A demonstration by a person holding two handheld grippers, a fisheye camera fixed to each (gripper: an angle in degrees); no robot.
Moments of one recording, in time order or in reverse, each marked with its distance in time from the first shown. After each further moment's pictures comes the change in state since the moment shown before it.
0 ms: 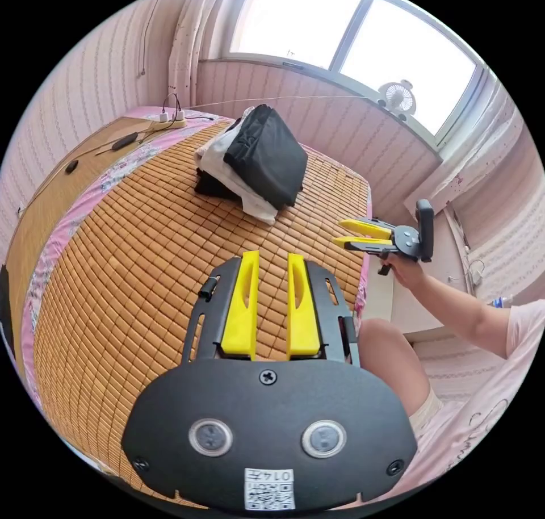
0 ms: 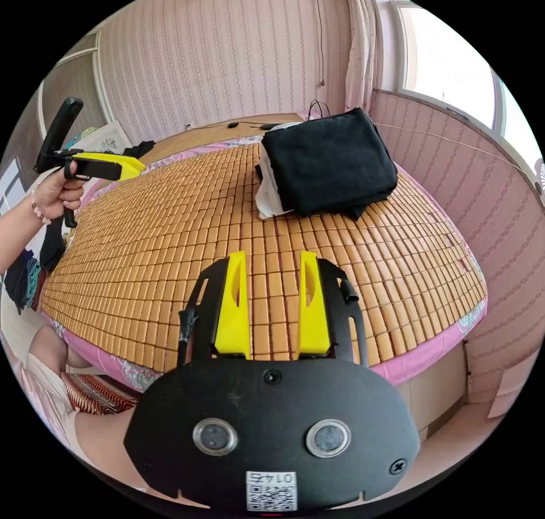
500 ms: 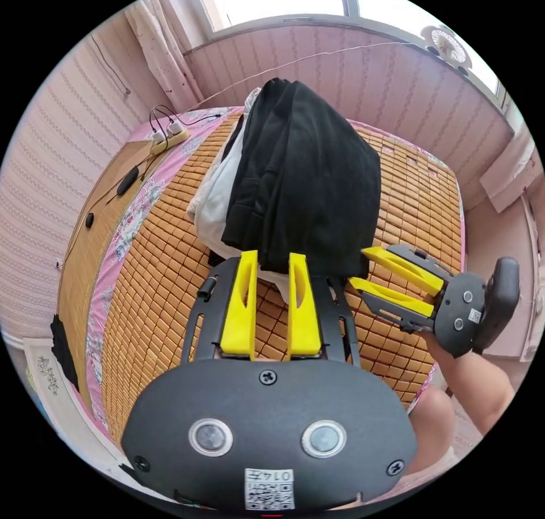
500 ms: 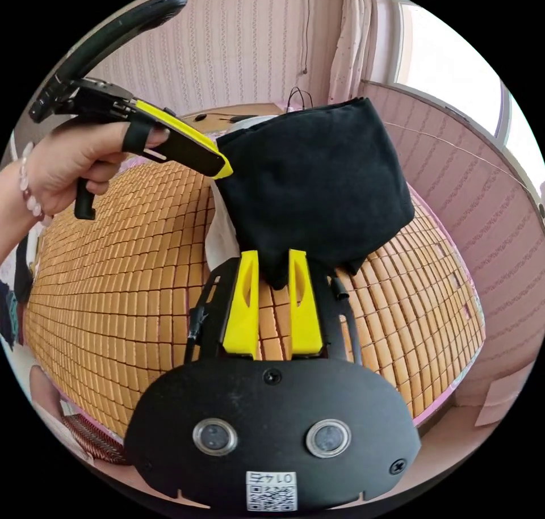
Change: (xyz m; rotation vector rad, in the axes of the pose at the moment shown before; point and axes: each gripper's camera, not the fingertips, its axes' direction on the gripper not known) left arm 0.039 -0.163 0.093 -0.181 -0.287 0.087; right arm 0.072 -0.036 0.113 -0.065 0.047 0.028
